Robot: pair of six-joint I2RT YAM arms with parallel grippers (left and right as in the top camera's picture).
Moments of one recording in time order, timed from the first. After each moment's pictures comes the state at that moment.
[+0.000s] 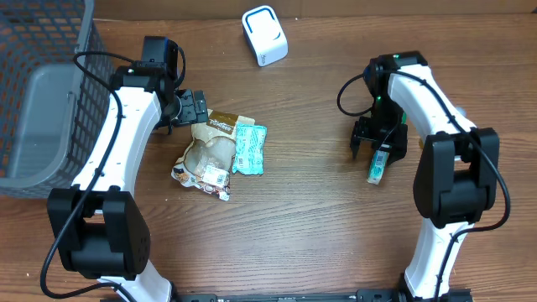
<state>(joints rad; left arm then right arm) -0.08 1.83 1.54 -1.01 -0.07 -0.29 0.12 2.13 1.68 -1.48 -0.01 0.42</state>
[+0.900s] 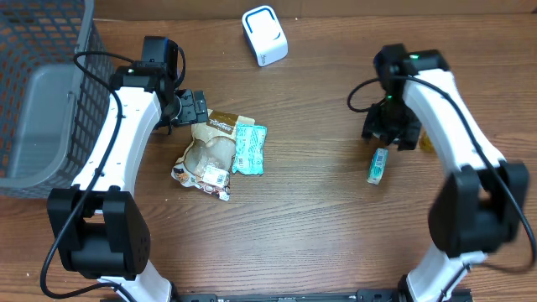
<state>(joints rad) -0.08 1.83 1.54 -1.01 -0.07 -0.29 0.13 1.91 1.64 -1.41 0.09 0.48</state>
